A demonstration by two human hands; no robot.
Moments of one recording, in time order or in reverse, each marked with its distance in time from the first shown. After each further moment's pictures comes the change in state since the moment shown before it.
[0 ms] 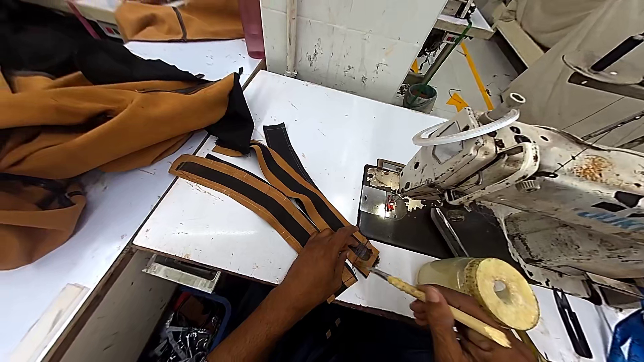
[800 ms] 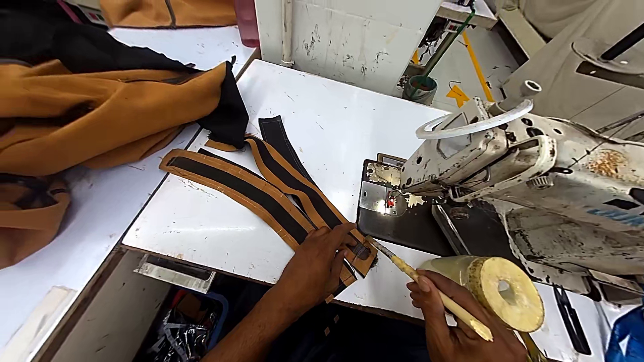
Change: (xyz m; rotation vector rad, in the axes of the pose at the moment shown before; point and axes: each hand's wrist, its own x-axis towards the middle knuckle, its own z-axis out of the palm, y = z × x) left_hand -0.003 -0.004 -0.001 -0.039 0.021 0.023; right_hand 0.005 0.018 0.012 -0.144 0.072 -0.139
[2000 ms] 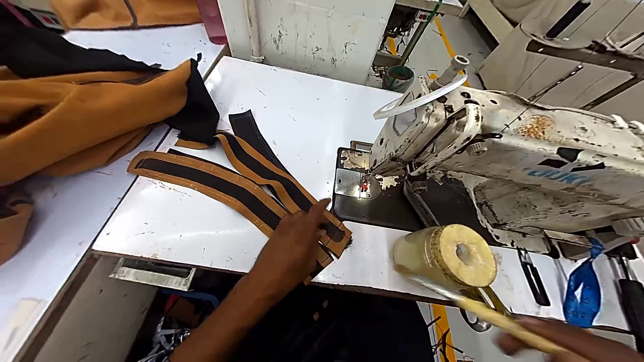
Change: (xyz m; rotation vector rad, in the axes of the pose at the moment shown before) left_hand 0.005 0.015 -0.014 0.163 -0.003 0.044; right_hand -0.016 0.004 -0.133 0.396 -0.141 0.096
